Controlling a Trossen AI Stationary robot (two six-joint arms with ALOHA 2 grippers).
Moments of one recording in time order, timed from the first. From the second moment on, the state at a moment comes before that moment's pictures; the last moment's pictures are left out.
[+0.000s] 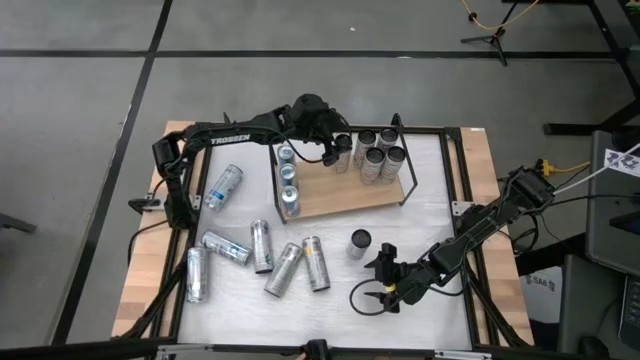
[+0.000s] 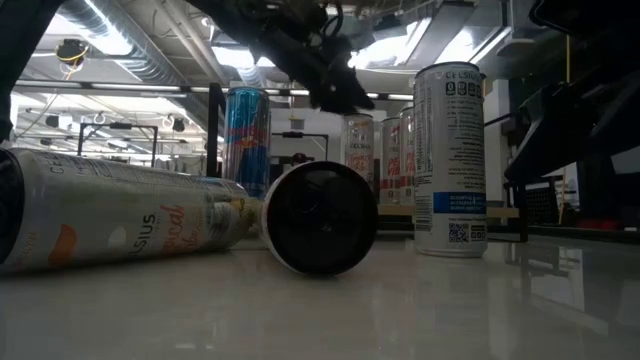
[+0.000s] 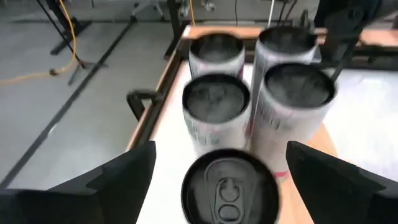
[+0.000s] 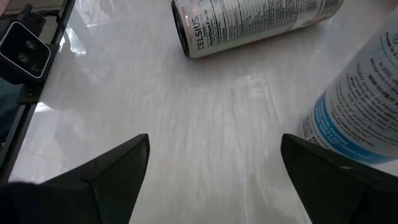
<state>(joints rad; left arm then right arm) 0.44 1.83 1.51 -0.17 0.14 0.19 0.70 1.56 0.73 0.03 0.43 0.60</state>
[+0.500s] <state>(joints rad) 0.38 1.65 1.54 -0.24 0.11 0.18 0.71 1.56 0.73 0.02 0.41 0.61</state>
